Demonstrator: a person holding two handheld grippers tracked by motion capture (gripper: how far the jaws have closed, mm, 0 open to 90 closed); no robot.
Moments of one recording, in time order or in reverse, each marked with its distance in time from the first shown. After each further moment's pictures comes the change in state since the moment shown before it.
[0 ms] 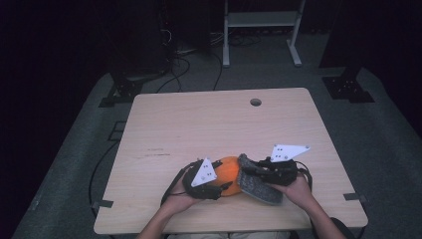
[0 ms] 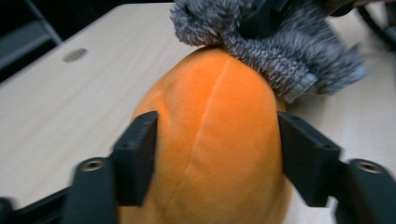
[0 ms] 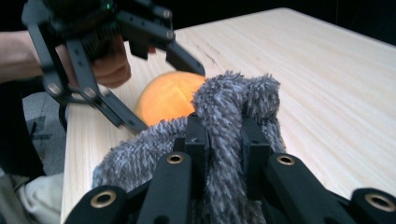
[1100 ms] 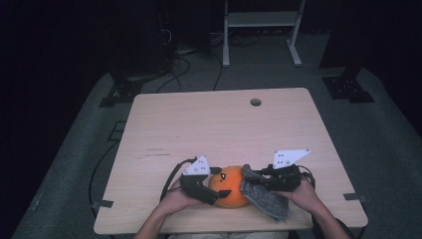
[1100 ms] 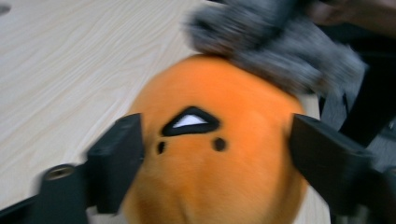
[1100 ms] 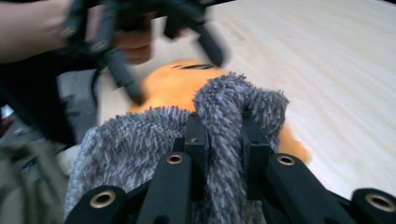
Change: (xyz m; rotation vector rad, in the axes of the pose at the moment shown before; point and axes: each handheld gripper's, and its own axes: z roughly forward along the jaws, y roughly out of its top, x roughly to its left) left arm 0.012 -0.007 0.003 0.049 -0.191 -0.196; right arm 0.008 -0.009 -0.007 0.072 0.107 -0.017
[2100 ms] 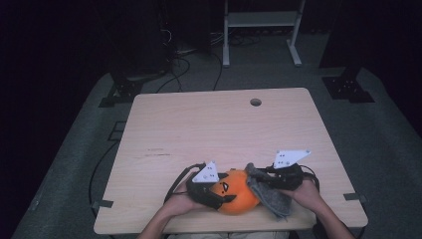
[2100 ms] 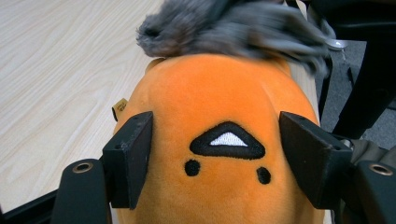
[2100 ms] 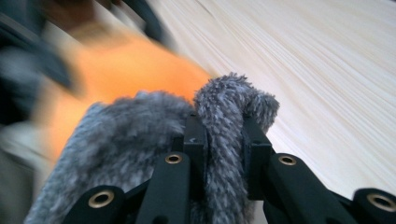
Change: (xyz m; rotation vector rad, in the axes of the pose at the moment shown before) left arm -0.019 0.000 0.009 0.042 -0.015 0.150; right arm -0.015 -0.015 -0.002 0.090 -0.161 -0.016
